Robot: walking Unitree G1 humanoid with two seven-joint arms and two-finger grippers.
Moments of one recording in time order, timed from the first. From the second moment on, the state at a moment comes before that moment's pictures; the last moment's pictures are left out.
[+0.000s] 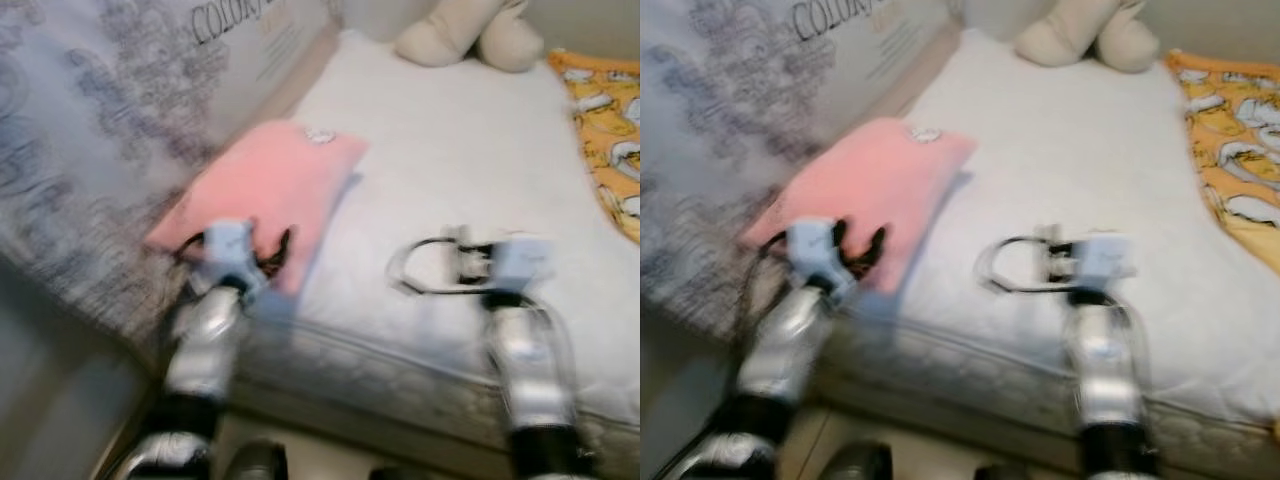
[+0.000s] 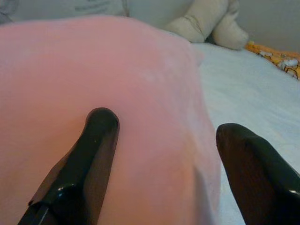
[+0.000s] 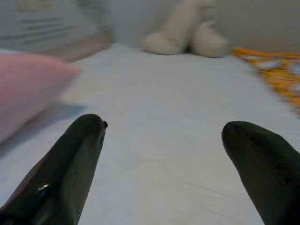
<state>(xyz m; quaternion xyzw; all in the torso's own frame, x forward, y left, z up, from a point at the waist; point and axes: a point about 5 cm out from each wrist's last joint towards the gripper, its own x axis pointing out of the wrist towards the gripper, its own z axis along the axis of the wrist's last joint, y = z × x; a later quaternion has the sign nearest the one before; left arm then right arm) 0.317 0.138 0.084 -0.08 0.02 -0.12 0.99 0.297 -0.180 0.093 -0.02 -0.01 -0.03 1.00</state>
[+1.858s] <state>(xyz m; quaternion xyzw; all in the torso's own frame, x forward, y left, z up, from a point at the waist) 0.316 0.137 0.100 -0.08 -0.01 -0.15 0.99 0.306 -0.165 0.091 -0.04 -0.01 0.00 1.00</state>
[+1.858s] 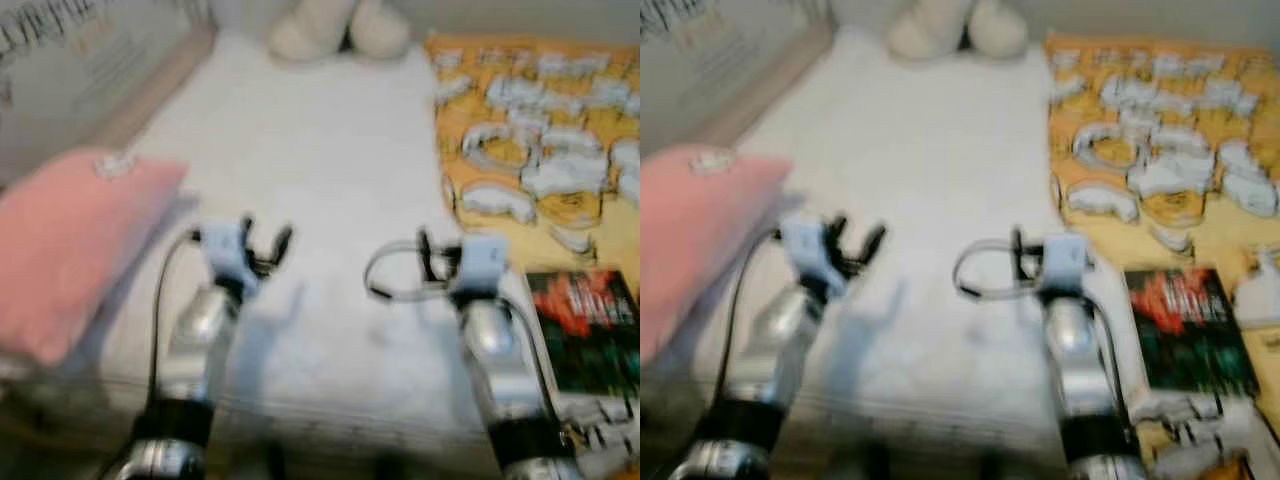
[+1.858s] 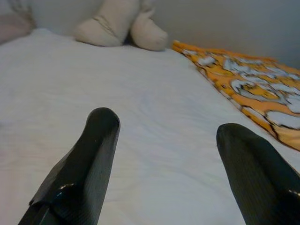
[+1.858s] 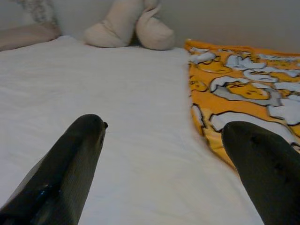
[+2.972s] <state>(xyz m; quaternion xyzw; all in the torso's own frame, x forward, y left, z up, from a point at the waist) 0.316 0.129 0.099 -0.07 0.00 -0.16 0.99 0.304 -0.178 0.088 -0.06 -0.01 -0.02 1.00</state>
